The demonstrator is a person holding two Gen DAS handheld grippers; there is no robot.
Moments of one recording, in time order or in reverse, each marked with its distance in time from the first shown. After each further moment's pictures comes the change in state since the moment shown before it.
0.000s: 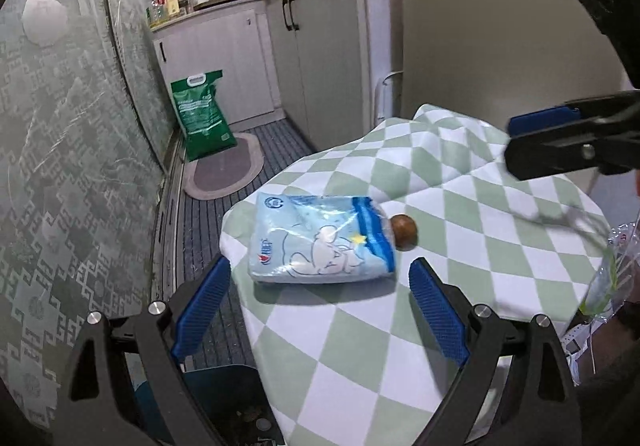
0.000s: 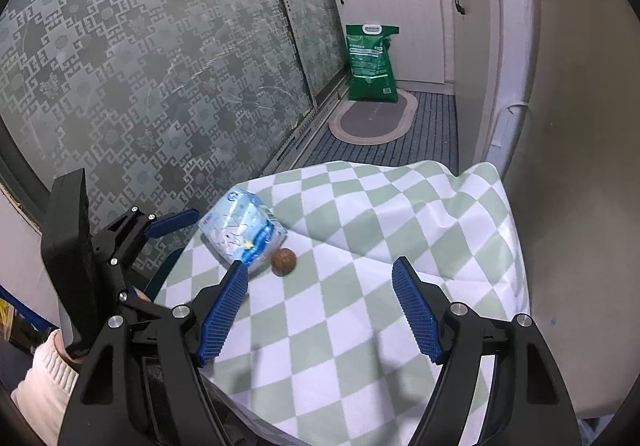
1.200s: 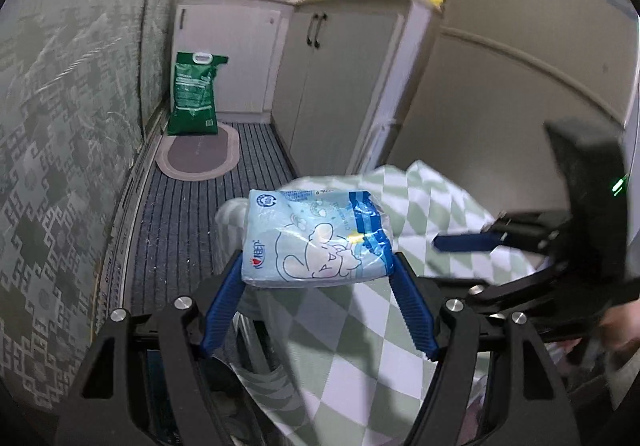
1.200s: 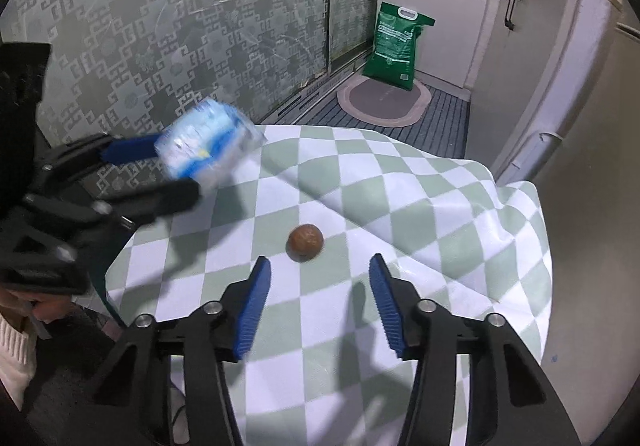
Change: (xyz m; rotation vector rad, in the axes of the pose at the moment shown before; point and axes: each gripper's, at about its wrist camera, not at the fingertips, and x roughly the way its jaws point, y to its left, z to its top) left arm -0.033 0.056 -0.001 -0.312 -0.092 -0.194; right arm 0.057 0.050 -0.008 -0.245 0.126 -0.101
